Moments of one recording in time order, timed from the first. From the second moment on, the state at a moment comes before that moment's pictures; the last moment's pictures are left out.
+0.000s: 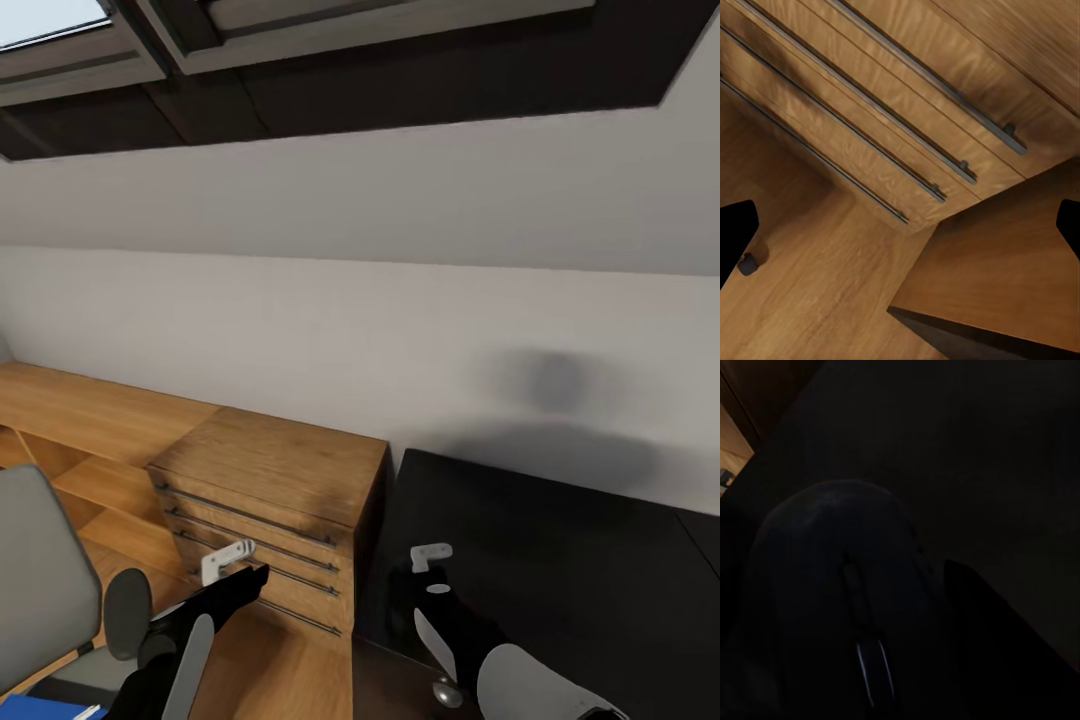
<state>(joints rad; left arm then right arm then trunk) -0.20 -0.12 0.12 -1.36 0.28 0.62 0.19 -0.66 0.17 0.35 -0.32 -0.20 0.12 -0.21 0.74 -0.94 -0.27</state>
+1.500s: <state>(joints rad) -0.20 -0.13 0.12 -1.35 0.28 0.62 0.19 -0.66 0.17 0.35 -0.32 -0.19 0.11 -0.22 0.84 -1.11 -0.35</state>
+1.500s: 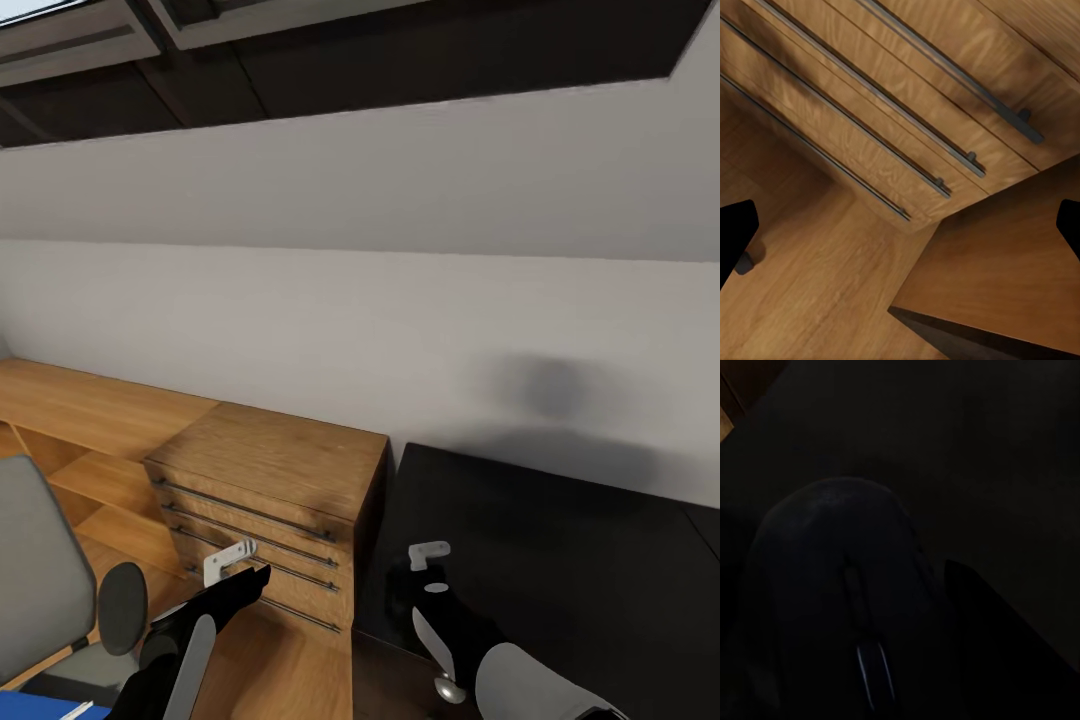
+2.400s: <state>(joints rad) -0.20 -0.13 0.12 -1.35 0.28 0.62 0.19 -0.66 0.17 0.35 -0.32 -0.20 0.11 -0.22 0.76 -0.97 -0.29</state>
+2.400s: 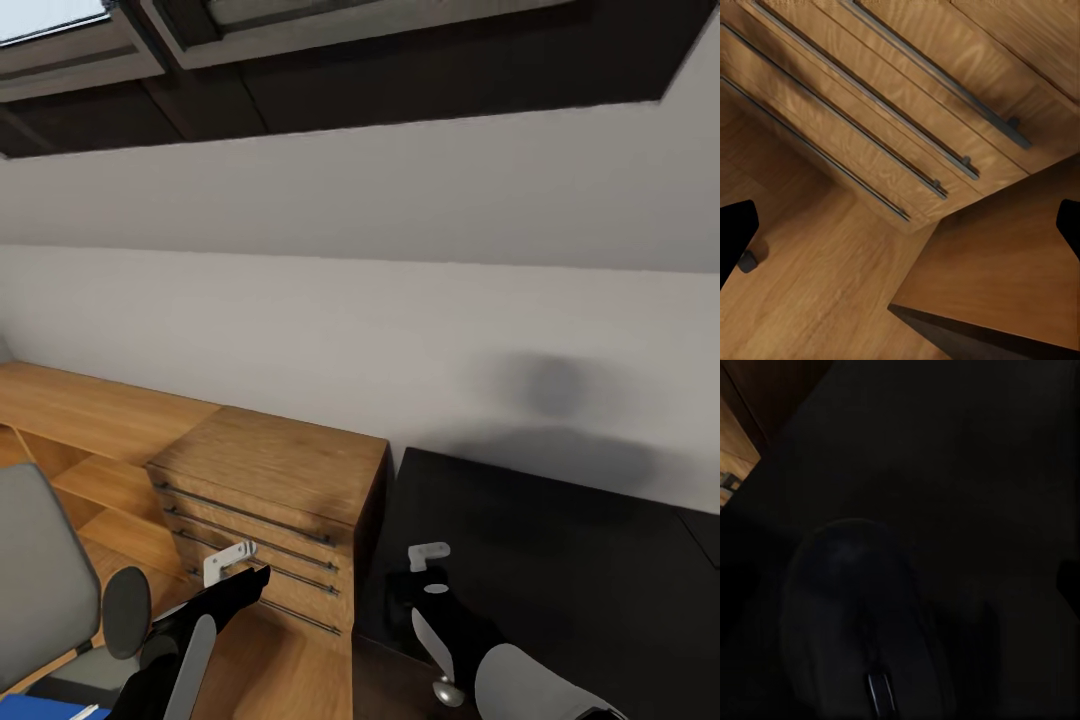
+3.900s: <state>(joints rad) -0.20 -0.13 0.12 -1.35 0.28 0.62 0.19 -0.66 0.17 0.36 -0.32 -0.20 0.10 -0.21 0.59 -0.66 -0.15</state>
